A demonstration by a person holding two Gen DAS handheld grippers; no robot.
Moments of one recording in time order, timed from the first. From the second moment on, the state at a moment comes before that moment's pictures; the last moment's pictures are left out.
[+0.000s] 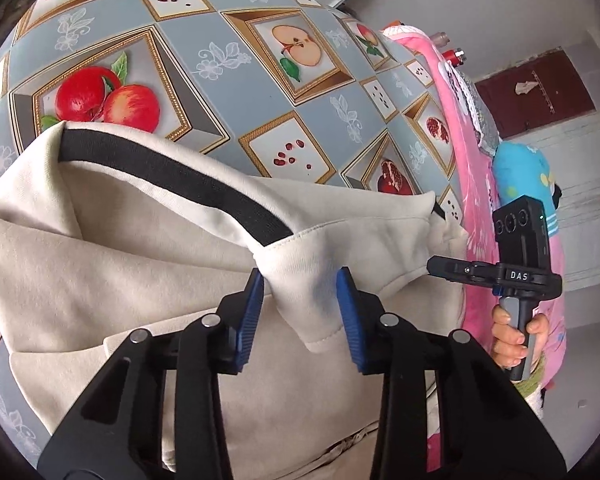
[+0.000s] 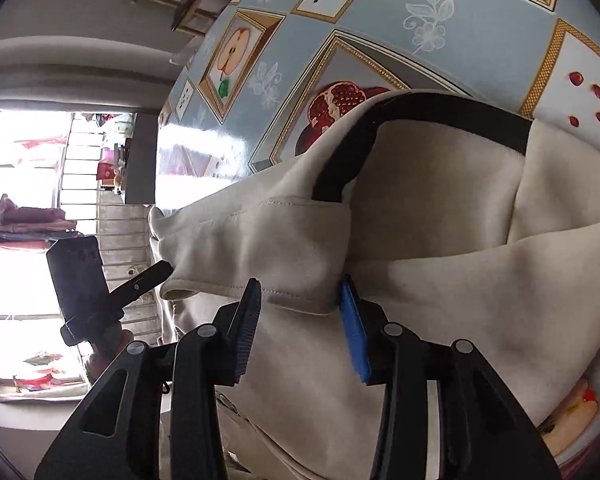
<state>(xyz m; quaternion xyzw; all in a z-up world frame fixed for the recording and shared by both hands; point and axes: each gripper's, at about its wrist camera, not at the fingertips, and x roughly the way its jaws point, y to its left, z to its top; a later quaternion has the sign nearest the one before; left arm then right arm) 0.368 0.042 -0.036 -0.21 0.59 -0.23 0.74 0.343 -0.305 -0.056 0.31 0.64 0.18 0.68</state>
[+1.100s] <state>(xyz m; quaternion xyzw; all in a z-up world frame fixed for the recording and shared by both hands) 0.353 -0.019 -0.040 0.18 0.48 -0.23 0.83 0.338 -0.259 0.021 -0.01 0.53 0.06 0.85</state>
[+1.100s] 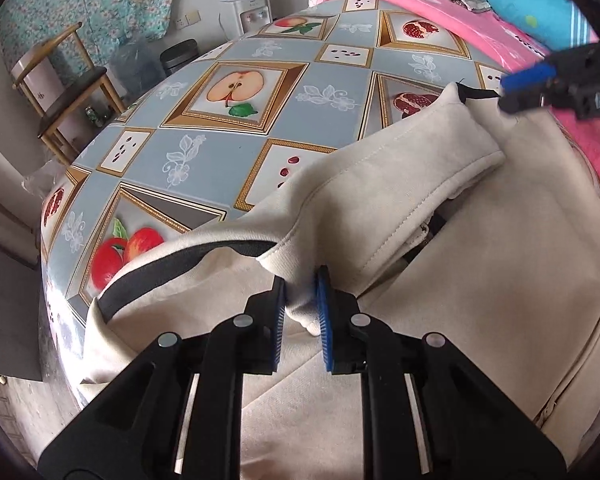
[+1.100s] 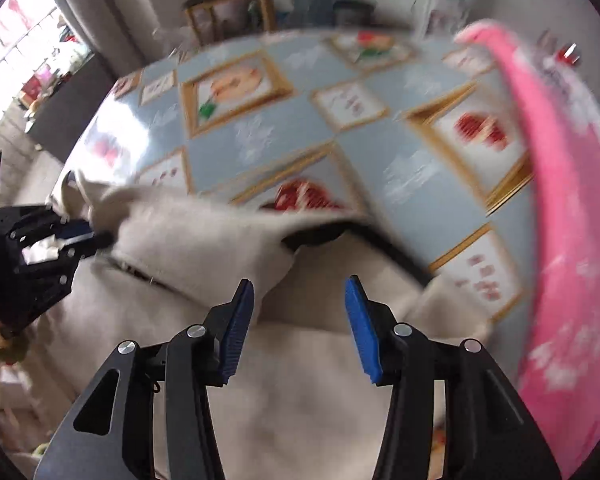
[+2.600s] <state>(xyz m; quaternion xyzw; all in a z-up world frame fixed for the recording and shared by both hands) 0.351 -0.020 -0.043 0.04 0.48 -0.29 0.83 0.336 -0.211 0.009 -0.06 0.52 0.09 0.85</state>
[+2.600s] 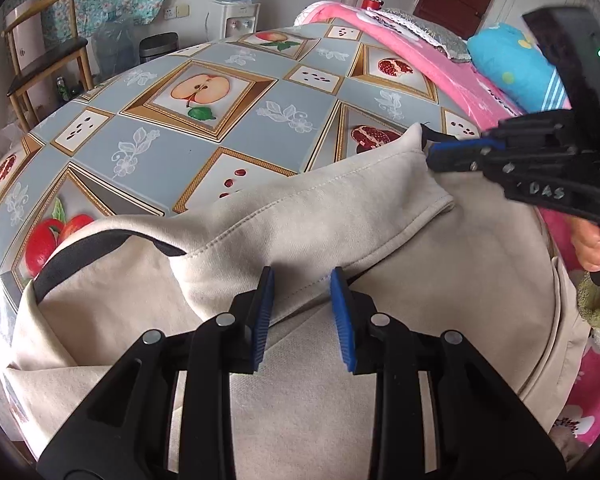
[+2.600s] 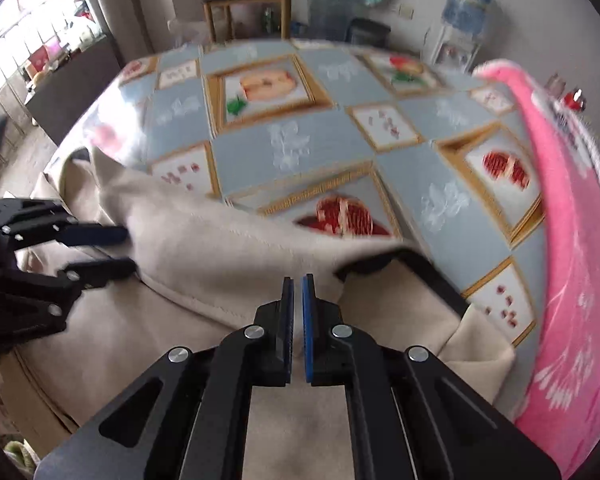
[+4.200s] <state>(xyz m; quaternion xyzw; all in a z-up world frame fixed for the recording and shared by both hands) 0.343 -0.018 -0.042 0.15 0.46 -0.27 0.83 0.348 -0.165 -0.037 0.02 0.55 0.18 0.82</state>
